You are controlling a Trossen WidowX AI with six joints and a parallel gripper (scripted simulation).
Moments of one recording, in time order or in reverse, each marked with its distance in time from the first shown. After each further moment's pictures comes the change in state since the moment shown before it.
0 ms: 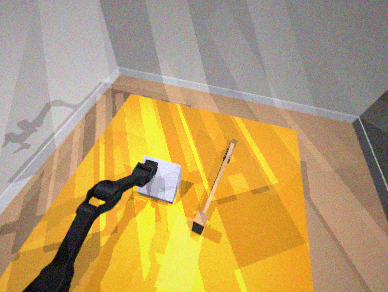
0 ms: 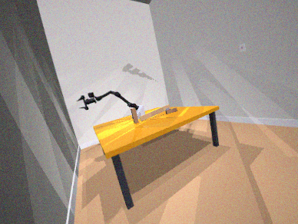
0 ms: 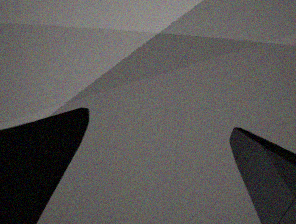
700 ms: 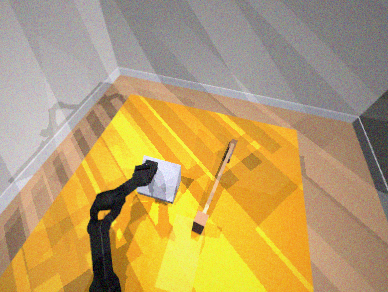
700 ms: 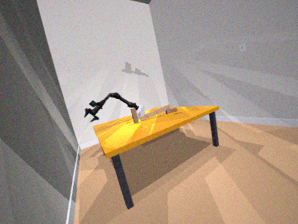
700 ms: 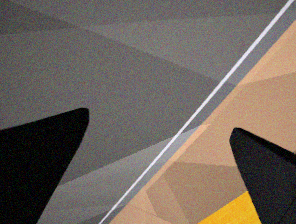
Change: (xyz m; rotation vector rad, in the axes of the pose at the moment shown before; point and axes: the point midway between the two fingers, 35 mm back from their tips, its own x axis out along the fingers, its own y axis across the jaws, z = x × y) arm -0.076 -0.203 -0.164 -0.463 0.437 -0.511
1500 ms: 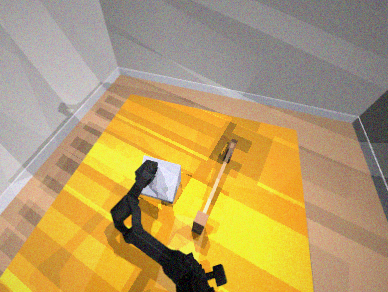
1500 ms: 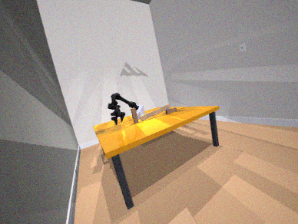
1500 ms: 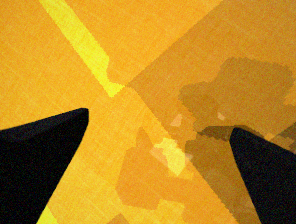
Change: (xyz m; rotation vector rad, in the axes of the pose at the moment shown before) arm -0.122 -0.120 -0.324 -1.297 0.823 -0.045
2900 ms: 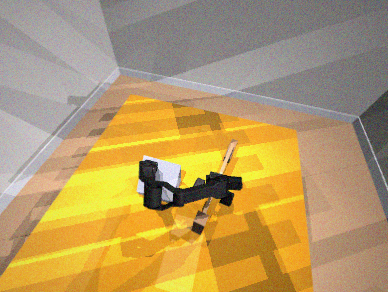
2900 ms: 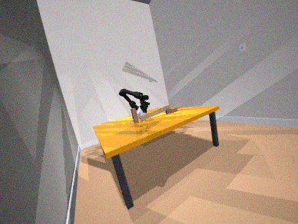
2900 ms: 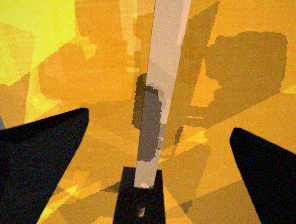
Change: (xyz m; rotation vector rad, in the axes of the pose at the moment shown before) arm -0.107 0.139 -0.314 -2.429 0.479 0.371
